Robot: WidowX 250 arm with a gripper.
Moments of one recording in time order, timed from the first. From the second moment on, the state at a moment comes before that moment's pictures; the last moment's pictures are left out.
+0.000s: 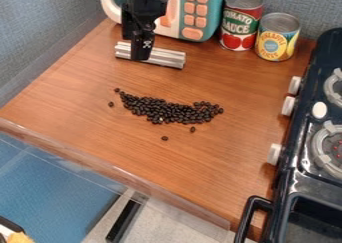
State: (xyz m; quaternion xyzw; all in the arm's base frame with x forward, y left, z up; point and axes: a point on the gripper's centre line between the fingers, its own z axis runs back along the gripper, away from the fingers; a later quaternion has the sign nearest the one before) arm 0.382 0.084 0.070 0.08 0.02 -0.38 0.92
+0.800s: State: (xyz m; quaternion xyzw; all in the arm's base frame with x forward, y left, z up) arm 0.398 0.082 0.050 0.09 -0.01 -0.49 0.87
